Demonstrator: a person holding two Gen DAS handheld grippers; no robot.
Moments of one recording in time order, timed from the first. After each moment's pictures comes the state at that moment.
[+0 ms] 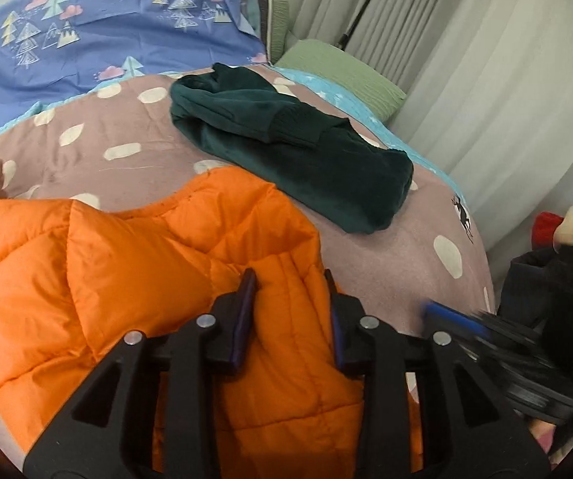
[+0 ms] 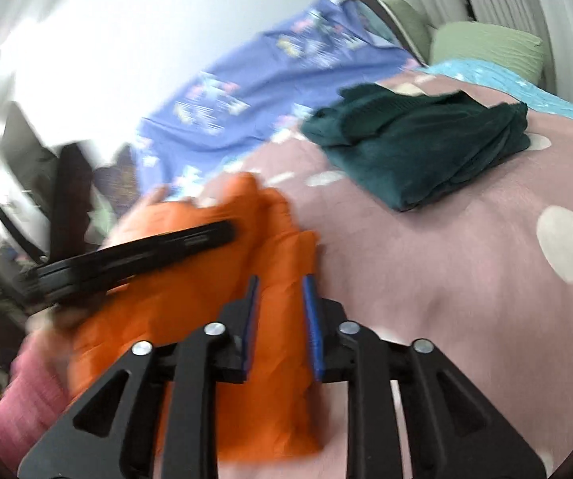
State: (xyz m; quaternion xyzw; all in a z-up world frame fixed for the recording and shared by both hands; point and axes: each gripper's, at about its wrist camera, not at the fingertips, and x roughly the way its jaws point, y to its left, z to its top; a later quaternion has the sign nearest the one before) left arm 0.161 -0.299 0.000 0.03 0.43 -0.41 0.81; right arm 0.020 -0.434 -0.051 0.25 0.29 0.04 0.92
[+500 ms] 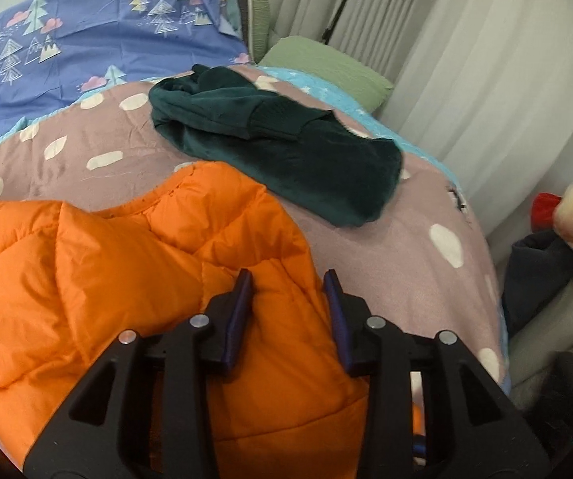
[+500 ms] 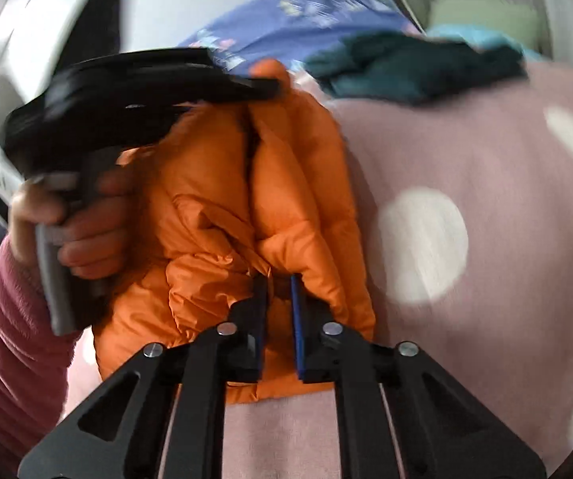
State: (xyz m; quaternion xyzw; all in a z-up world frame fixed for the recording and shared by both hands) left arm 0.152 -0.307 0.000 0.04 0.41 -0.44 0.80; right arm -0.006 -0.374 -0.107 0.24 0.36 0.01 0.90
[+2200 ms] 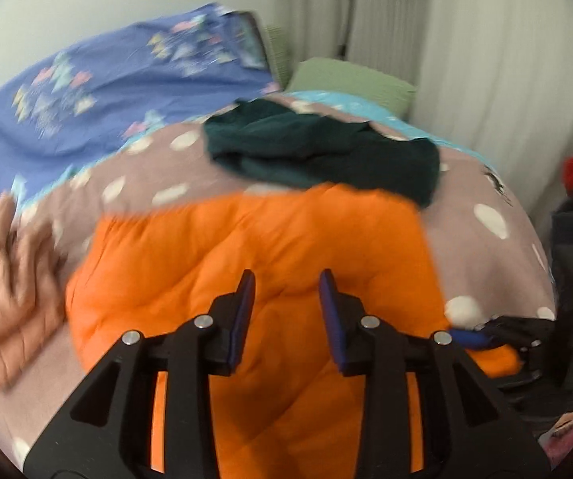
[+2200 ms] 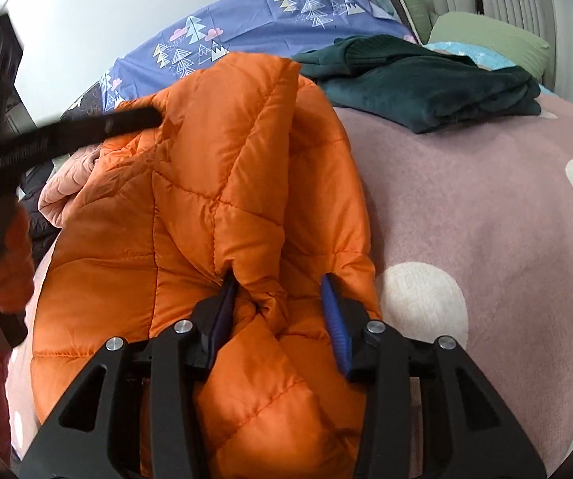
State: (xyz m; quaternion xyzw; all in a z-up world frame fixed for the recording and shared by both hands) left arm 0.150 -0.262 0.007 0.13 0.33 -0.39 0.85; right arm 0.041 -0.370 -0.106 0.17 0.38 -0.02 0.91
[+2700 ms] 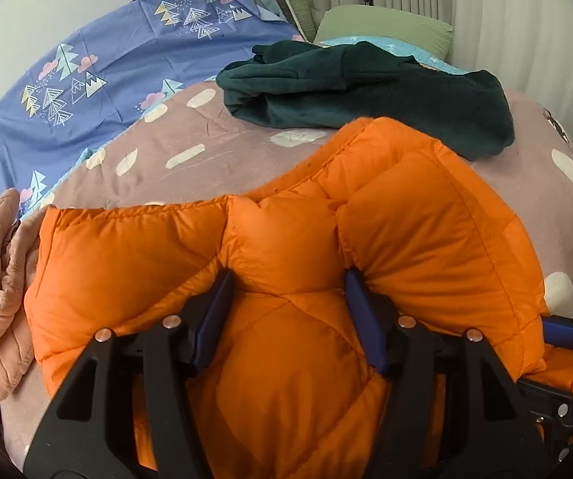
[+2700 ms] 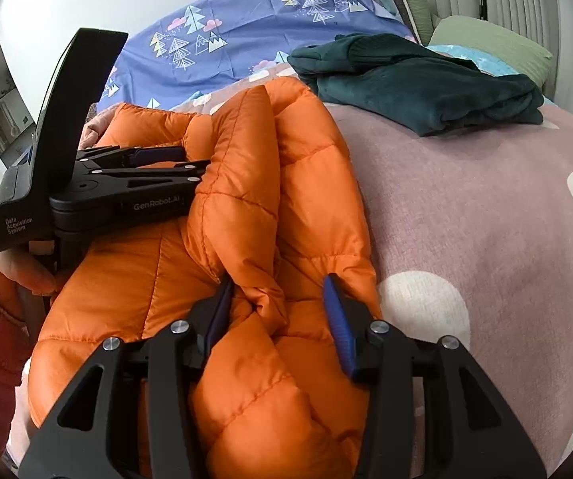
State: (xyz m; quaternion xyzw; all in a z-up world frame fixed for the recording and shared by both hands) left arm 0.182 -0.294 -0.068 0.21 0.38 -0.31 0.85; right arm 0.050 -0.365 -0.108 0.15 0.39 -0.04 0.91
